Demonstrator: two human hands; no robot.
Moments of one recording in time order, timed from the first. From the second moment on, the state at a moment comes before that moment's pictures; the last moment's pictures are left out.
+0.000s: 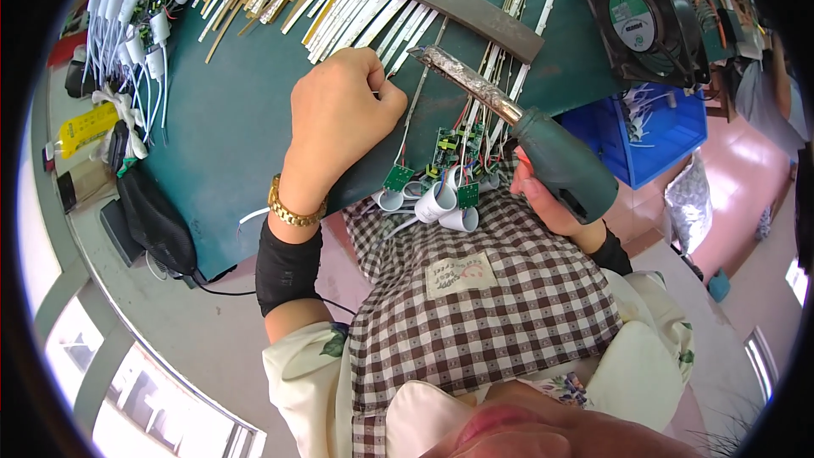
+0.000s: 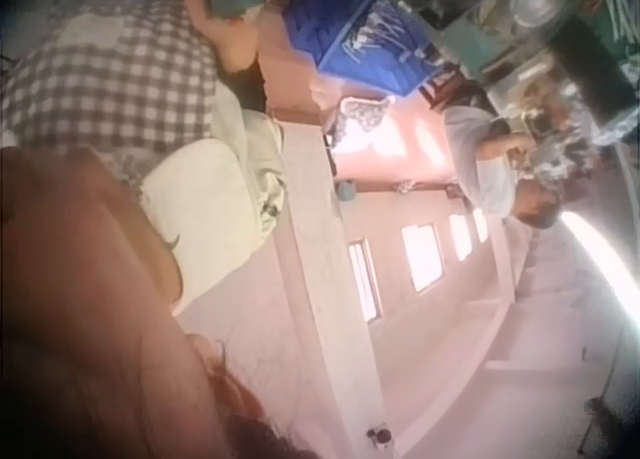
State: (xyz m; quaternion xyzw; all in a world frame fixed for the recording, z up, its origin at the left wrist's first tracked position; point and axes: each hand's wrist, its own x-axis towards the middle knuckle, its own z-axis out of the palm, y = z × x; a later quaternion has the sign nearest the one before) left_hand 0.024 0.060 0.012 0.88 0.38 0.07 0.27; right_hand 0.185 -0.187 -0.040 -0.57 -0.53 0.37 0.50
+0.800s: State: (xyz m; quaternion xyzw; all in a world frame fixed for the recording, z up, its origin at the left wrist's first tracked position) left_hand 0.026 0.061 0.008 0.90 0.35 0.08 0.23; right_hand 0.182 -0.181 -0.031 -0.61 -0.54 0.33 0.48
